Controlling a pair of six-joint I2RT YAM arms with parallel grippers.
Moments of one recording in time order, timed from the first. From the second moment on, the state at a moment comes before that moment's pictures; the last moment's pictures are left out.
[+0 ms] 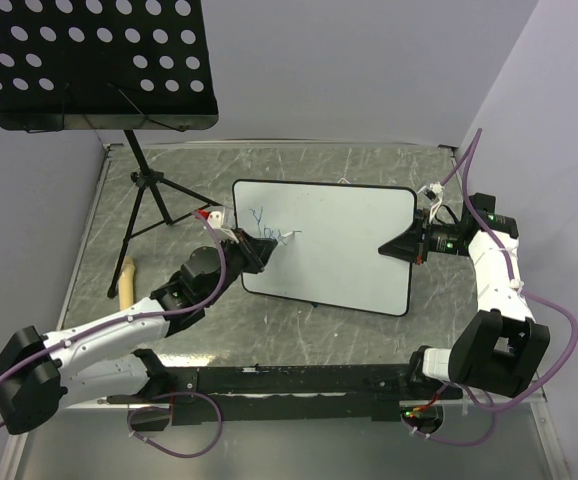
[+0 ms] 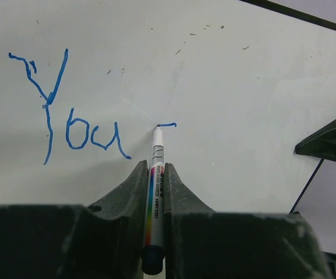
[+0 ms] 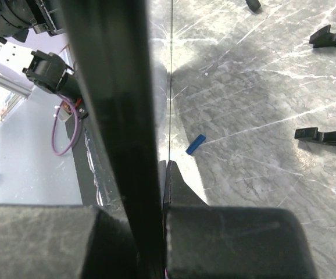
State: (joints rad) left arm -0.87 1.05 0.56 0.42 -0.28 -0.68; right arm -0.29 1.28 1.07 -1.14 -1.33 -0.79
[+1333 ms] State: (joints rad) left arm -0.87 1.06 0.55 0.38 -0.18 -0.73; right arm -0.29 1.28 1.08 -1.15 -1.33 -0.81
